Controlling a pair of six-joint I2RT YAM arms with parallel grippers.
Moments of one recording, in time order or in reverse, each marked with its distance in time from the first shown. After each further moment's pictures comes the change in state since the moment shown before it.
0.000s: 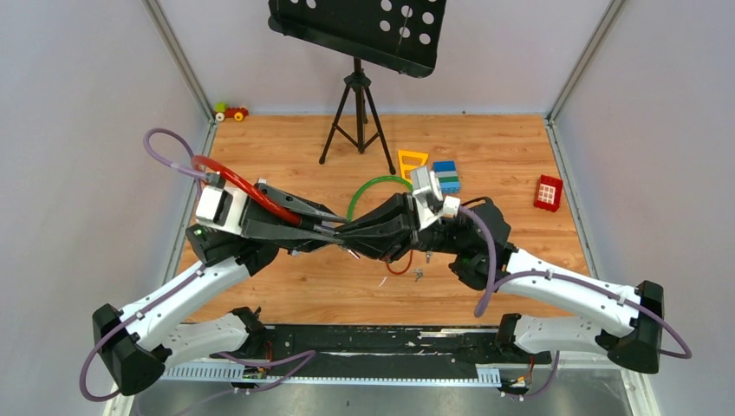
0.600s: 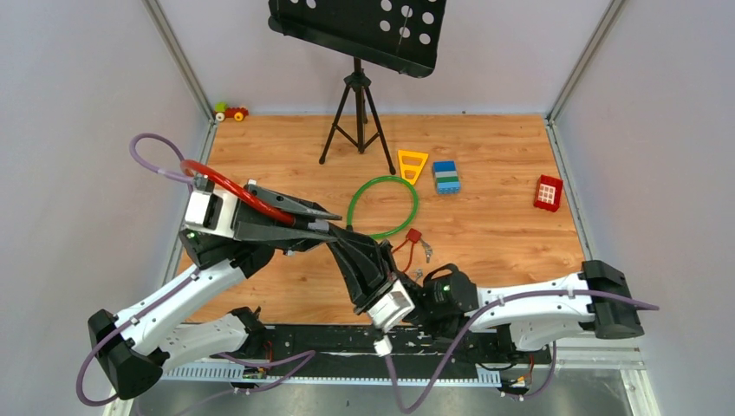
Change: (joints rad) left arm 0.004 -0.035 0.000 -0.030 -0.035 0.050; right arm 0.468 0.140 -0.122 0.443 0.803 -1.362
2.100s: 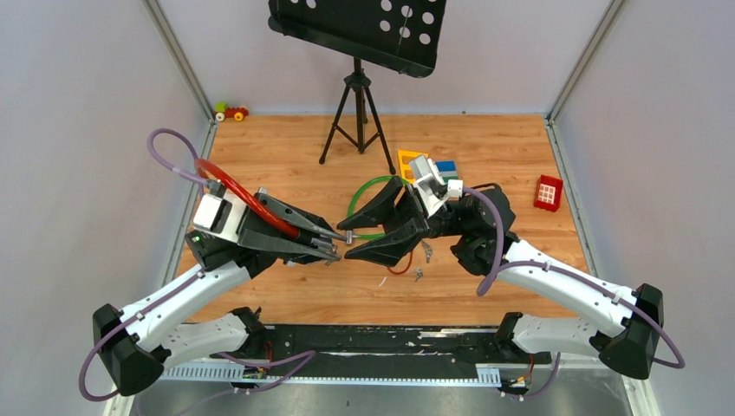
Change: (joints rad) left arm -0.016 0.025 -0.016 0.082 0.071 -0.118; right arm -0.567 -0.137 0.126 -0.429 -1.044 1.421
